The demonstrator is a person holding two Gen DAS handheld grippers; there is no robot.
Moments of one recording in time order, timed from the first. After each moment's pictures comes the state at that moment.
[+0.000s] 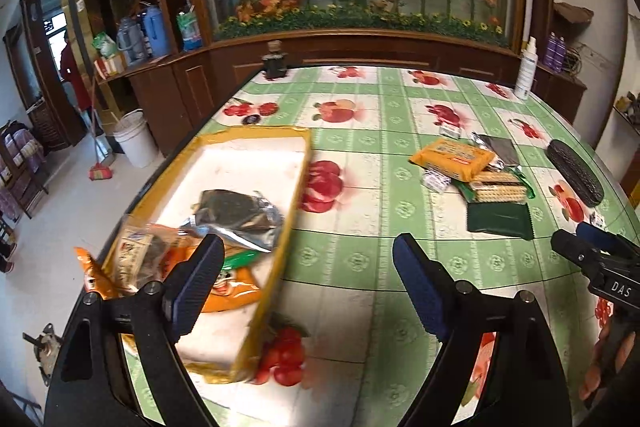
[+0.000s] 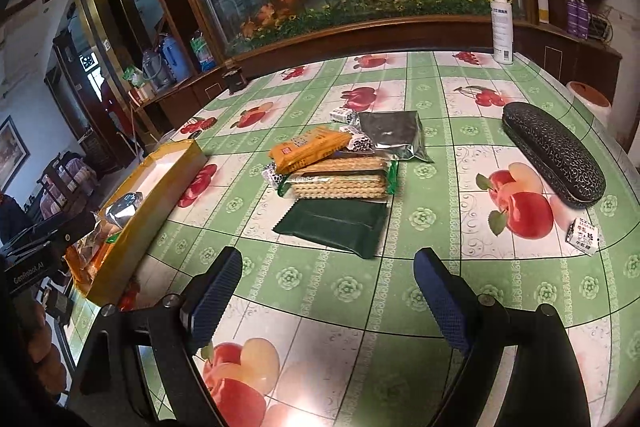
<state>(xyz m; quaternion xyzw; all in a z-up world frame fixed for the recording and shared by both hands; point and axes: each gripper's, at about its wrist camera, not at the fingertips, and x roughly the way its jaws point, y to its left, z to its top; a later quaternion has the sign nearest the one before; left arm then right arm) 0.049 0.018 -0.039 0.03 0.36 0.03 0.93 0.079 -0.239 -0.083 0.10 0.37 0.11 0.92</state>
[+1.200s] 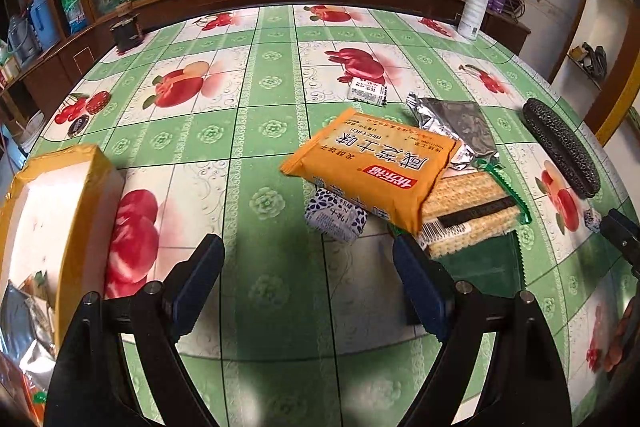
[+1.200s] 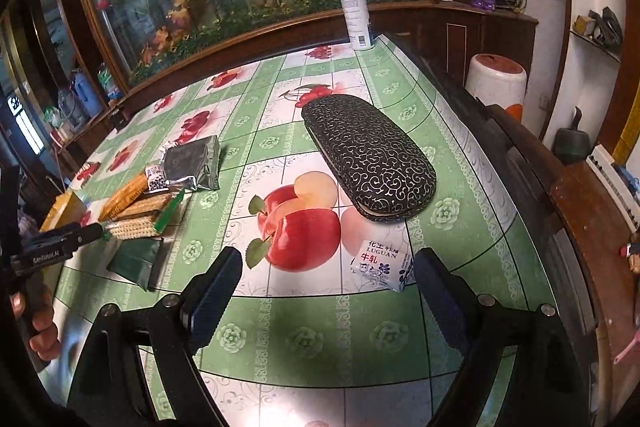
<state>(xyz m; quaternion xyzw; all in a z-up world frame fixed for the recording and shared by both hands) 0.185 -0.071 -0.107 0.05 0.45 -0.12 0.88 0.096 -0.386 -0.102 0.11 0.39 -0.04 0.91</state>
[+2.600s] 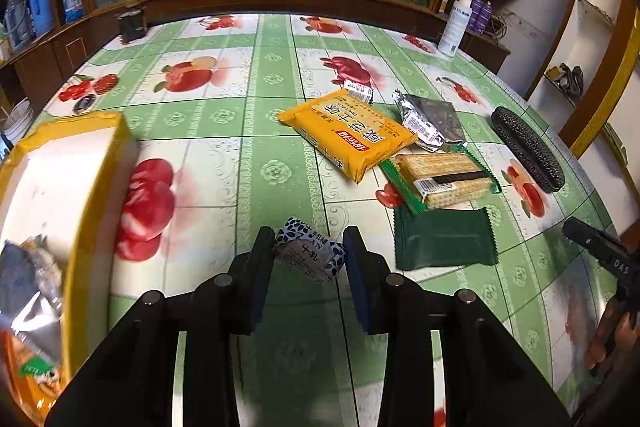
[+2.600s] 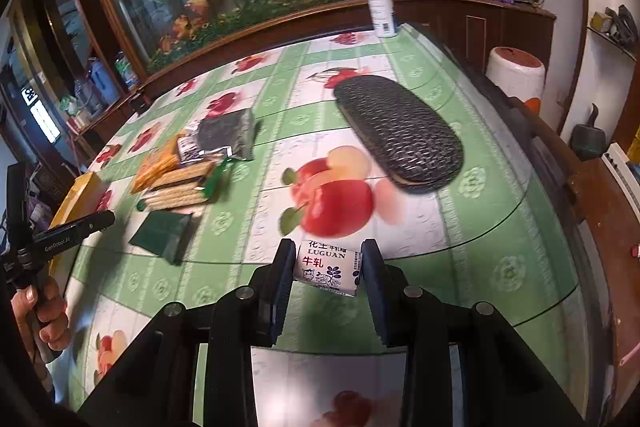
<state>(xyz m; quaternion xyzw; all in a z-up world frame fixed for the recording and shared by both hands) 0.145 -0.038 -0.093 0.00 0.43 -0.15 0.89 0.075 -0.358 -0.102 0.13 0.39 0.01 0.91</state>
